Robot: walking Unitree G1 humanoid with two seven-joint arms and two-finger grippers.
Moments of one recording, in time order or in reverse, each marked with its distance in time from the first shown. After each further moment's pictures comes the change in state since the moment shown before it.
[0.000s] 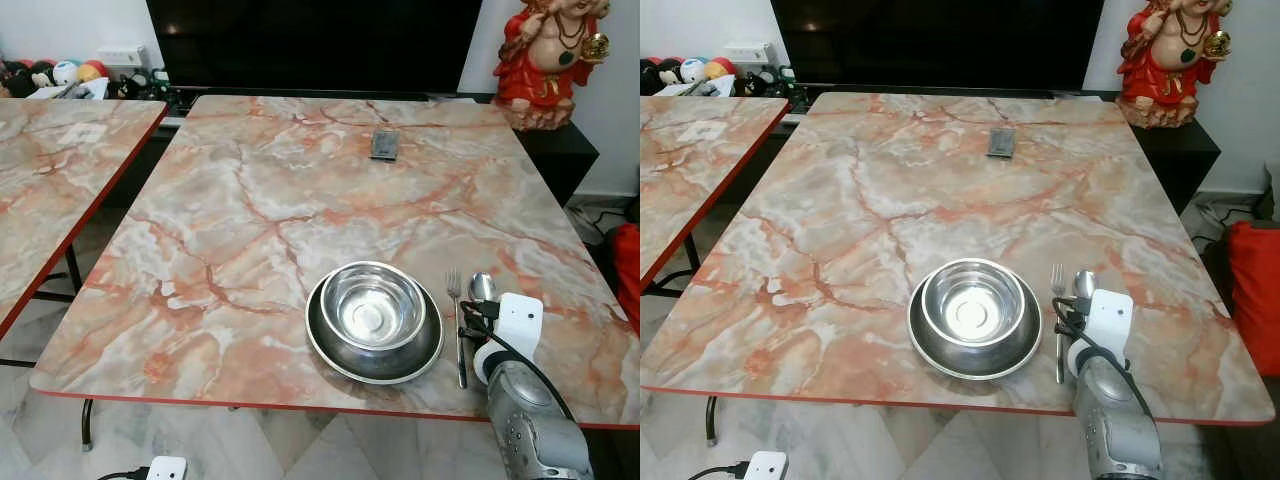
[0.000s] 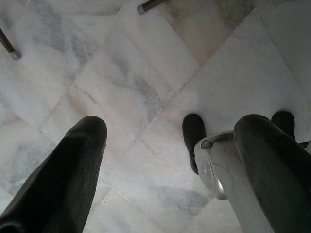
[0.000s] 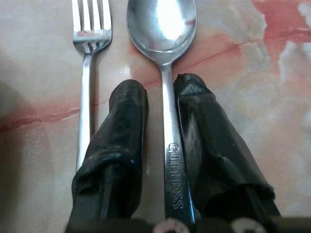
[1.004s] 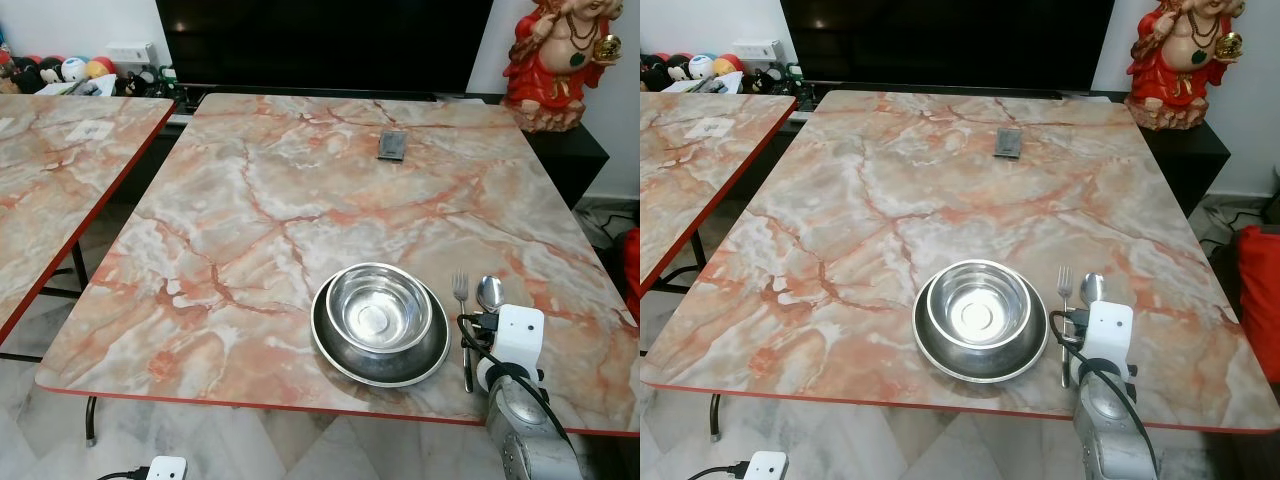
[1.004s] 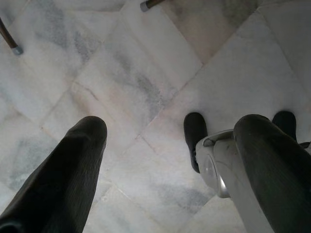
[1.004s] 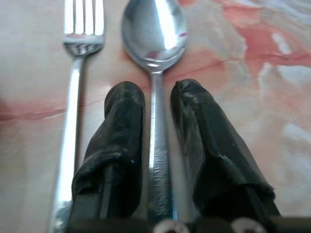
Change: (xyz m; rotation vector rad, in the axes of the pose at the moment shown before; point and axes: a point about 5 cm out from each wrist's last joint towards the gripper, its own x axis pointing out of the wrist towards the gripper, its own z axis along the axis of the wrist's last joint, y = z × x) left arm 0.000 0.000 0.000 0.001 0.000 0.000; right arm -0.002 -0.006 -0.005 -0.098 -0.151 -0.075
